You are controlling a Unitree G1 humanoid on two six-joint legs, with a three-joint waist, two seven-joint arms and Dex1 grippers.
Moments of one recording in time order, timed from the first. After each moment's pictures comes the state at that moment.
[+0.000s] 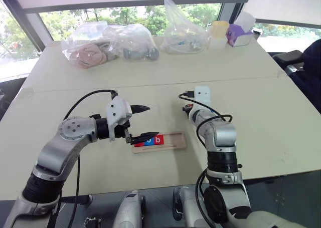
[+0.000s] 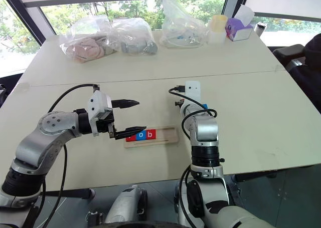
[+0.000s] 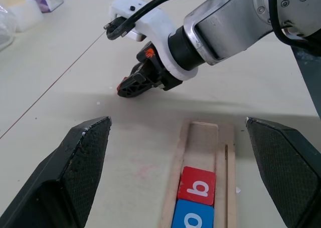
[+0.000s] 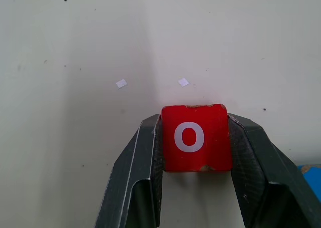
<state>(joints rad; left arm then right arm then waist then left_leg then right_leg) -0.32 0.66 -0.07 -0.41 -0.46 0.48 -0.91 -0.63 0.09 -0.14 -0.05 -0.03 1.12 -0.07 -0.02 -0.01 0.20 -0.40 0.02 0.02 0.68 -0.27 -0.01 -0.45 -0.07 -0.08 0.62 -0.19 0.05</state>
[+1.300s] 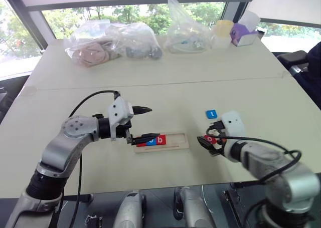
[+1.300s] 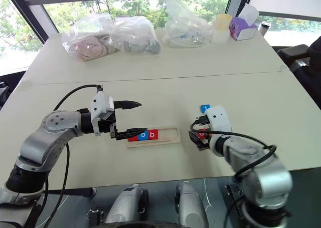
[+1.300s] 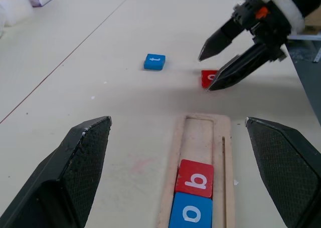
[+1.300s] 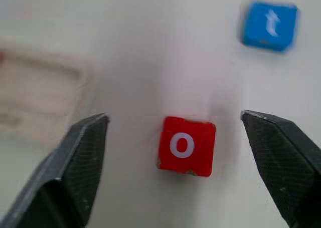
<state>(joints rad) -0.35 0.65 -0.09 -0.36 -0.44 0.44 -0.97 -0.25 -0.63 -0.18 -0.80 0.42 1.51 0.47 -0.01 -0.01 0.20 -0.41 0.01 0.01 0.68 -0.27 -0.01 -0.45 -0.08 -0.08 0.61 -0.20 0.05</state>
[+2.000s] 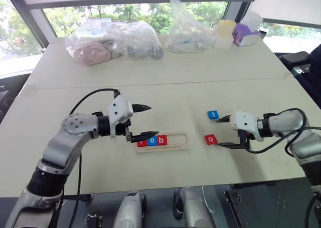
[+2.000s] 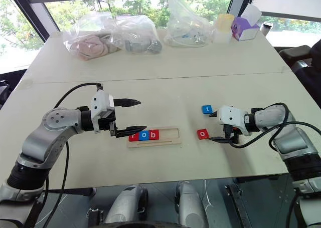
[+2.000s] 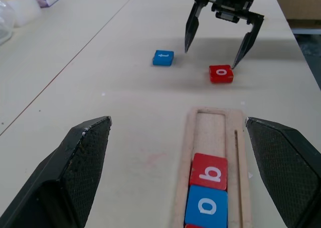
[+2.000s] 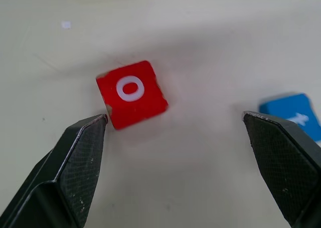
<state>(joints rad) -0.36 0.66 -0.09 -0.32 -0.42 0.40 -0.98 -0.42 -0.94 0.16 0.20 0.12 0.00 1.28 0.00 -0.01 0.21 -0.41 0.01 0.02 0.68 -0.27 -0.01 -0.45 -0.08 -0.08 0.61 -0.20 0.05</state>
